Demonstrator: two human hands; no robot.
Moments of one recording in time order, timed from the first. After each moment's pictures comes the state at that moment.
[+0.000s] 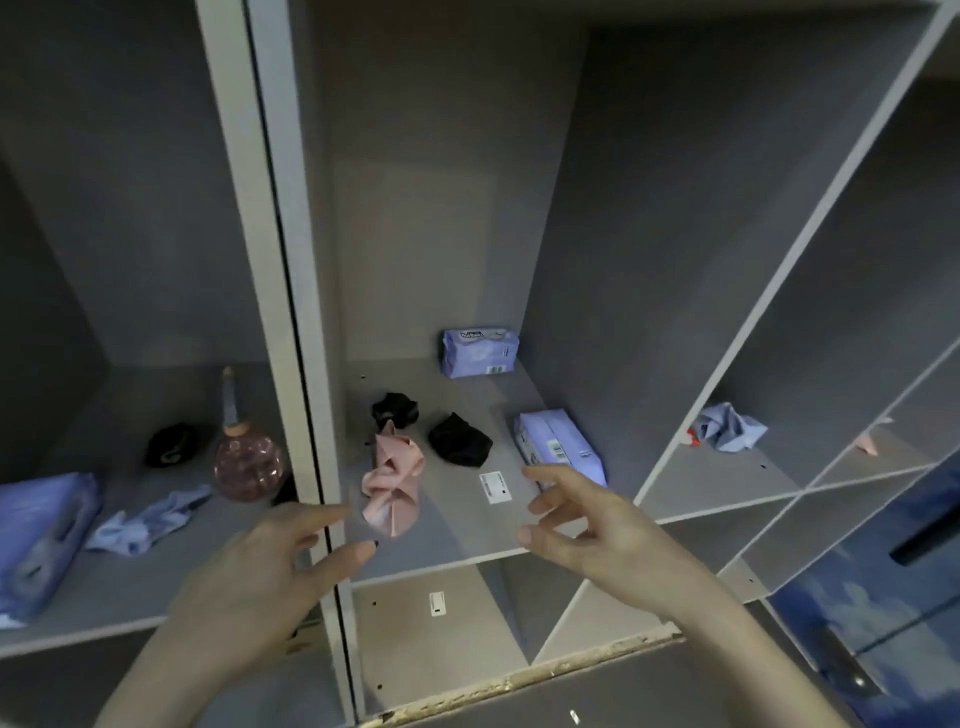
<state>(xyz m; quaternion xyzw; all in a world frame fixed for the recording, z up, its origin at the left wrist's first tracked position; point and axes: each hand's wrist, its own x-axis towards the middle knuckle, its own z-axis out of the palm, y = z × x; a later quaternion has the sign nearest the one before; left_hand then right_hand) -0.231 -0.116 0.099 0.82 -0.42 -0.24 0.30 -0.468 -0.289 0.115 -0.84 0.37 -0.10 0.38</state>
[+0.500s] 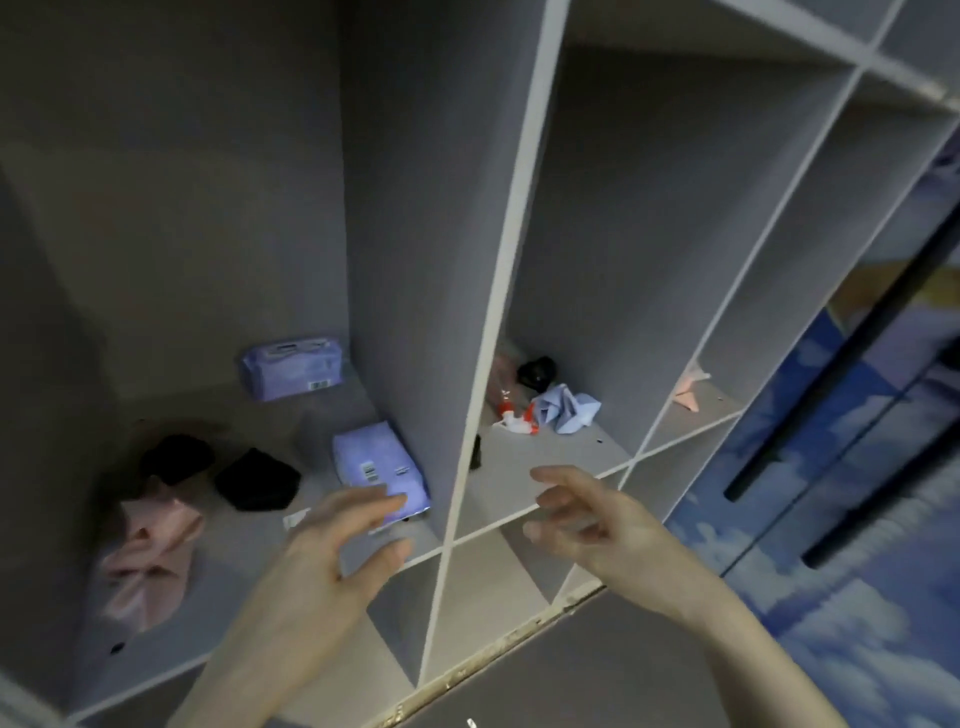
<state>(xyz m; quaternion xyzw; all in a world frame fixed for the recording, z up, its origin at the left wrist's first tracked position) -0.412 -0.303 0.081 0.67 -0.55 -0.23 0.44 -0.658 -0.405 0.123 -0.78 0.47 -0.17 0.37</state>
